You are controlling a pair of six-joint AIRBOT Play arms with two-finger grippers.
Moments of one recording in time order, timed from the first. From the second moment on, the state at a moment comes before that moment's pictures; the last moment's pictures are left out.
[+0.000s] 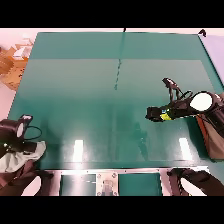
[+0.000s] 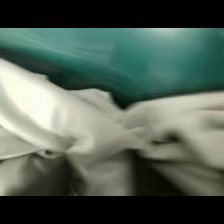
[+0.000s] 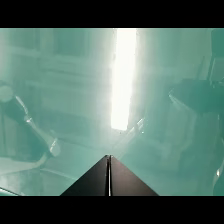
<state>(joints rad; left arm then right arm) 0.14 -0.90 0.39 2.01 -1.22 -1.58 0.20 -0.95 0.80 -1.18 1.14 1.71</state>
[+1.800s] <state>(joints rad) -0.19 -1.28 1.23 1.34 -1.26 -1.48 0.10 -1.02 0.82 -1.18 1.07 1.68</state>
